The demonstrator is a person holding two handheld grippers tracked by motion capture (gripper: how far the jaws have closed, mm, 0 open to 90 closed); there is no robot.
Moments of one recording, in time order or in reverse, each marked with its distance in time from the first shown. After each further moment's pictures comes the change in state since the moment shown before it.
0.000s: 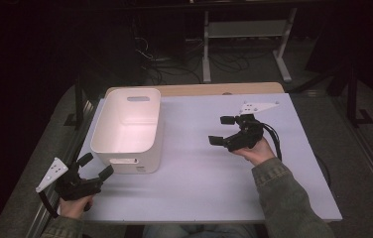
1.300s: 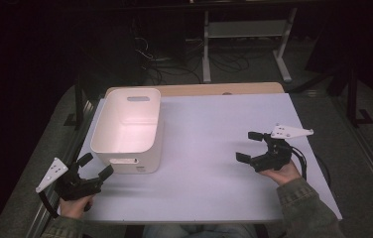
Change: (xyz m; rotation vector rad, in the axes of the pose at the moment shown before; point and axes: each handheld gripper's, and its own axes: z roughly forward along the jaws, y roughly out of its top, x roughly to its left) left arm 0.000 0.000 0.000 -0.005 0.009 -0.011; right arm -0.001 -0.067 -0.063 -0.075 -0.120 -0.009
